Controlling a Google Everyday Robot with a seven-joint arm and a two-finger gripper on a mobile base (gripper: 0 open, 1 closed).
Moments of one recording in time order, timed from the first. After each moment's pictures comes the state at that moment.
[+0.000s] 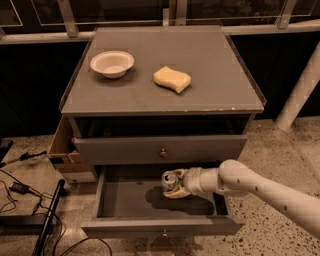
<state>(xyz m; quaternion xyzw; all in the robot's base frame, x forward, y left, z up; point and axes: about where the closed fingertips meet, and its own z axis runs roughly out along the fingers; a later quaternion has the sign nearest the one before) 0.568 -0.064 0.480 -0.59 0.65 0.22 0.42</state>
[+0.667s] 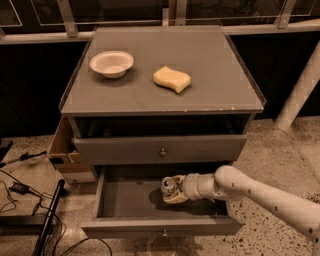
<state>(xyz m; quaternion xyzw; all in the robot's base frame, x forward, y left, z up) 0.570 -0.062 0.431 -0.58 0.67 0.23 0.41</state>
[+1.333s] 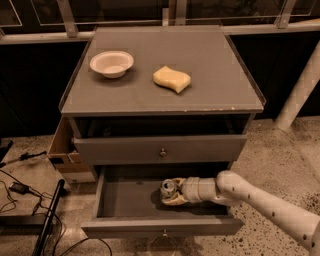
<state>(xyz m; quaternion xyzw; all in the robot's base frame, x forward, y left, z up) 0.571 -0.057 0.414 -0.56 0.65 0.27 0.43</state>
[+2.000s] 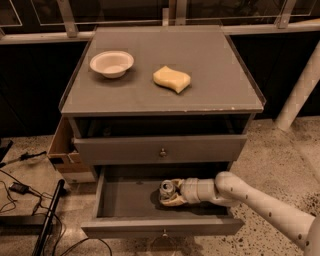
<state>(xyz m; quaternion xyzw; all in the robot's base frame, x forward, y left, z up) 0.572 -0.051 0.404 -0.56 0.65 0.28 0.44</state>
